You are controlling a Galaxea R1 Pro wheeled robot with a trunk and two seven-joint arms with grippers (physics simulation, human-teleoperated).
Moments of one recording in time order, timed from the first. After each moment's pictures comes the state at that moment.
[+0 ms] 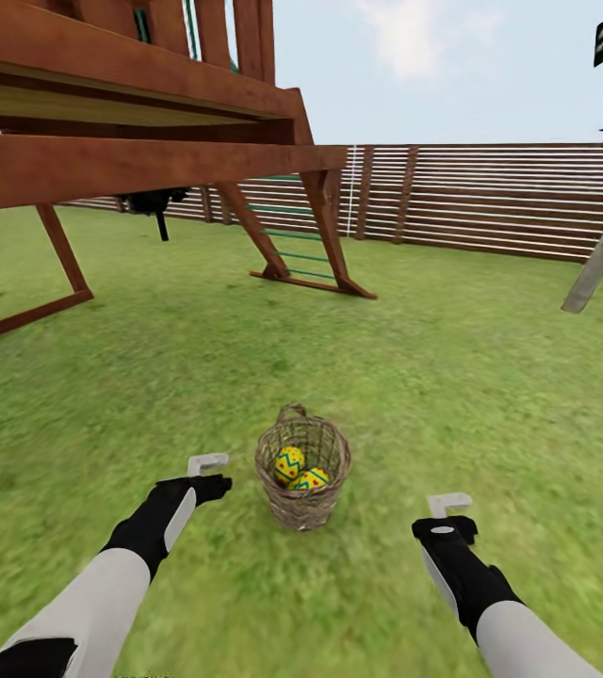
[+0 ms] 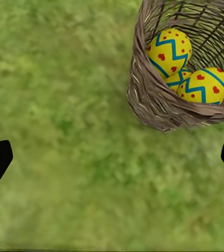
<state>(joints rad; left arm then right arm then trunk) -0.76 -0.04 0.07 -0.57 0.08 0.44 0.05 -0.62 -0.02 0.03 -0.53 0.12 0.31 -0.34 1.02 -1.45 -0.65</state>
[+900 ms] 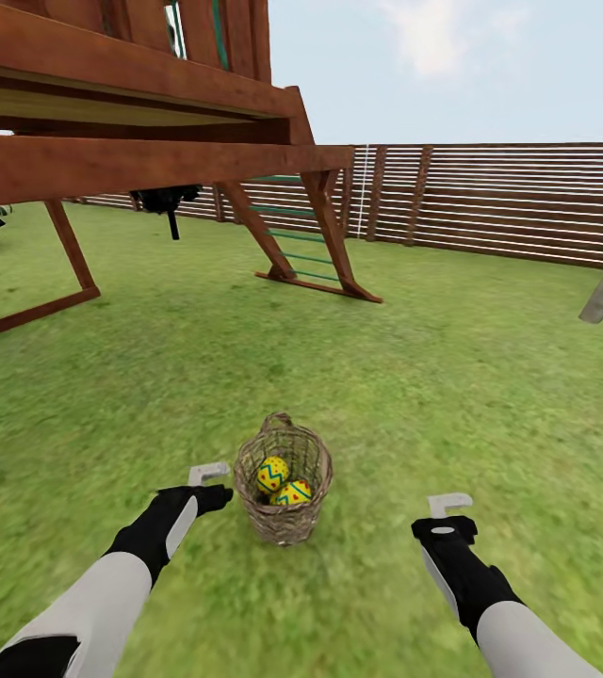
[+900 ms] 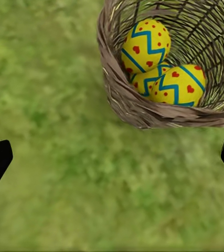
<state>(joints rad) -0.76 -0.05 0.07 -0.50 0.08 0.42 0.05 -0.62 -0.02 0.03 -0.52 0.12 0.31 -0.33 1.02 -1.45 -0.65</state>
